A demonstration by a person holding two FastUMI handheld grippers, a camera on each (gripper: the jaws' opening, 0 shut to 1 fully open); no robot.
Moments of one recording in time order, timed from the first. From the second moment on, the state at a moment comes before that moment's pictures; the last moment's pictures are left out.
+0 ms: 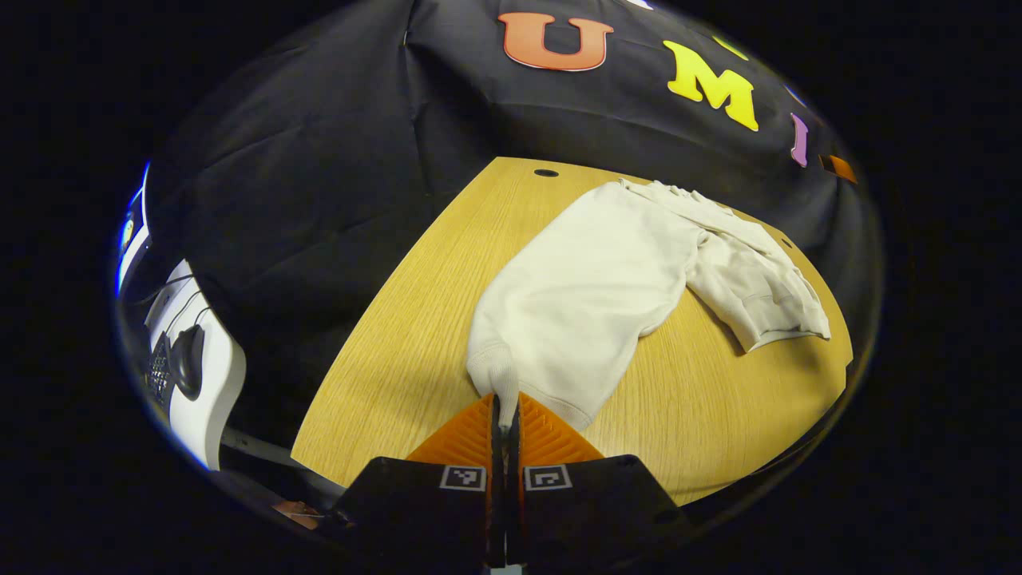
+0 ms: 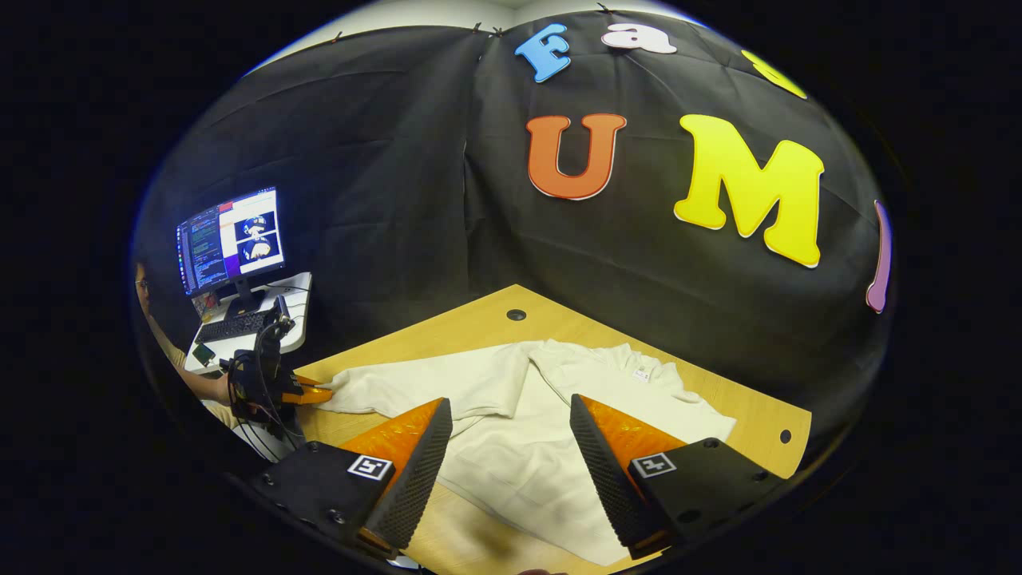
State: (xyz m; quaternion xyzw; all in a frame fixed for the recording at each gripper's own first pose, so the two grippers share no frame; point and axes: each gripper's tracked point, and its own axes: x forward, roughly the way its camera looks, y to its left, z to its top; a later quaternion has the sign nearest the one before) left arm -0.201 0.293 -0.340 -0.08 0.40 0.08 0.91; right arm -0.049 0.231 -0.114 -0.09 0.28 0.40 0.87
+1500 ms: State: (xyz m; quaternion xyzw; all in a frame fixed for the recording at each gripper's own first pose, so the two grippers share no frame) left arm 0.049 0.093 -0.107 -0.08 0.25 -0.12 0.96; right arm -0.017 0.025 -0.075 0.05 0.24 0.22 0.95
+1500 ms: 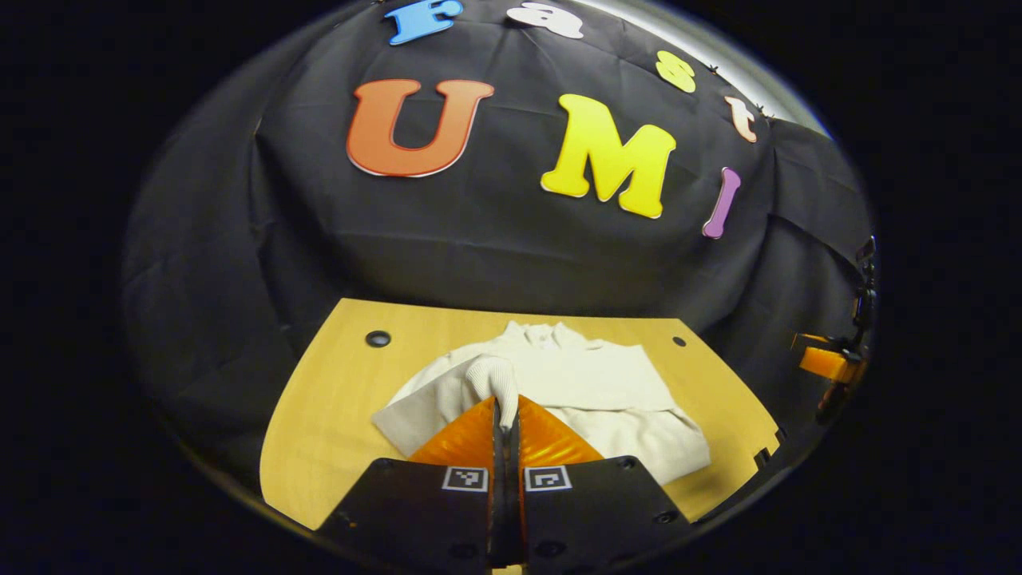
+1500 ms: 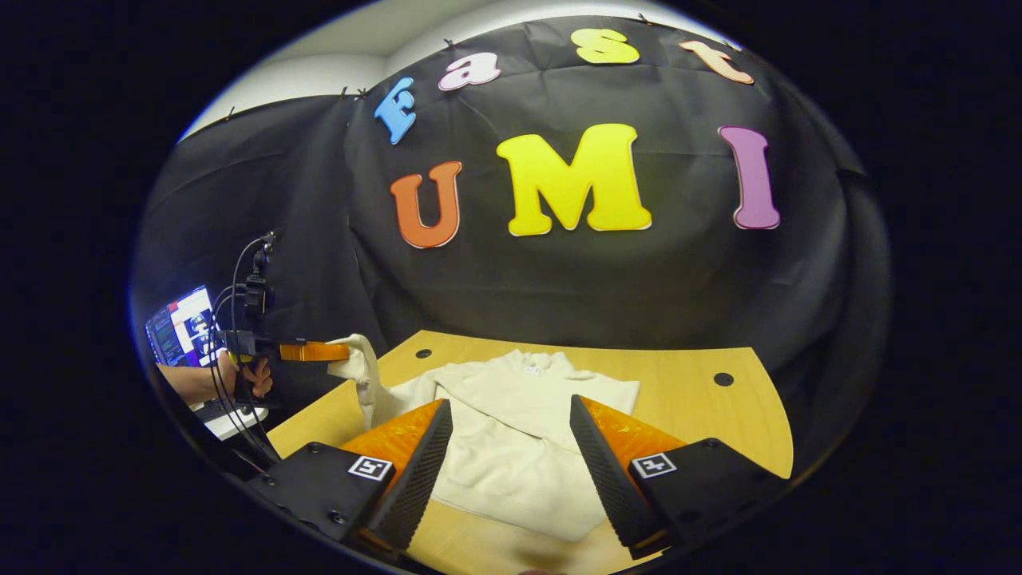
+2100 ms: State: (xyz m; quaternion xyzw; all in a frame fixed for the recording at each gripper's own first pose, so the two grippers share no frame) left arm 0.148 -0.103 -0.119 -0.04 0.25 -0.29 0.92; right arm -0.059 -0.067 -0.065 0.07 0.22 0.11 0.97
